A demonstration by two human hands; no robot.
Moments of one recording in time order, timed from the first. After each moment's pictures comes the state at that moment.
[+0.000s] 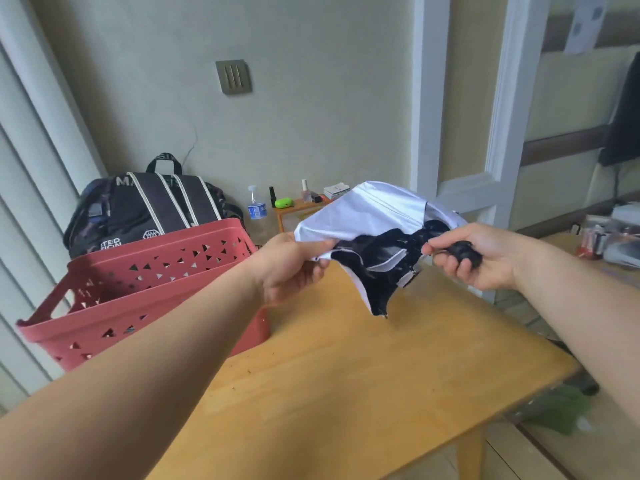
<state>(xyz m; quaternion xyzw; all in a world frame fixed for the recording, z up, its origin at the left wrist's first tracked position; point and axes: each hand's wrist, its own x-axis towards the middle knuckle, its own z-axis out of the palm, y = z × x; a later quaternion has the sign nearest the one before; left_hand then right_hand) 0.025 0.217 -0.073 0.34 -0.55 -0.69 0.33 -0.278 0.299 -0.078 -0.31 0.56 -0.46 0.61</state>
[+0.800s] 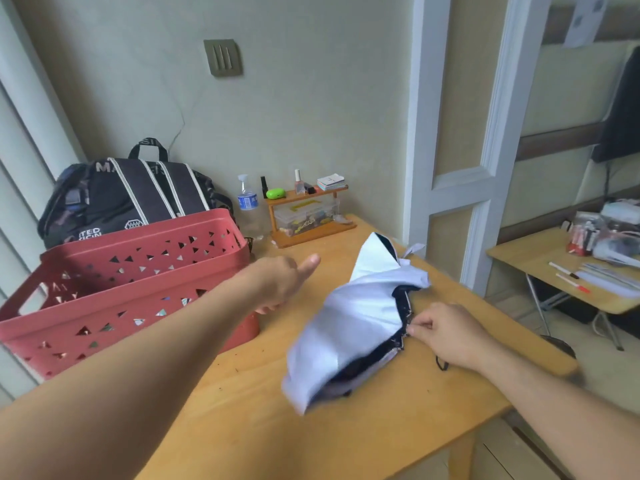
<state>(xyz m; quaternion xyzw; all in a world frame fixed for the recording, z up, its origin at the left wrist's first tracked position) 0.031 0.202 -0.098 0.58 -0.78 -0.23 0.04 -0.262 0.293 -0.236 -0.61 0.74 -0.25 0.14</state>
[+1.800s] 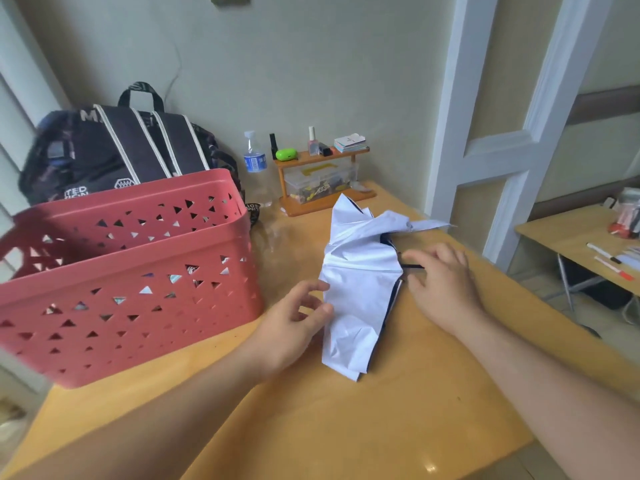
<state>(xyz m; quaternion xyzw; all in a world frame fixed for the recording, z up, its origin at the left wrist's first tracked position) 0.049 0.199 -0.241 0.43 -0.70 -0.46 0.32 -0.239 0.209 -0.254 -0.59 0.73 -0.34 -0.02</state>
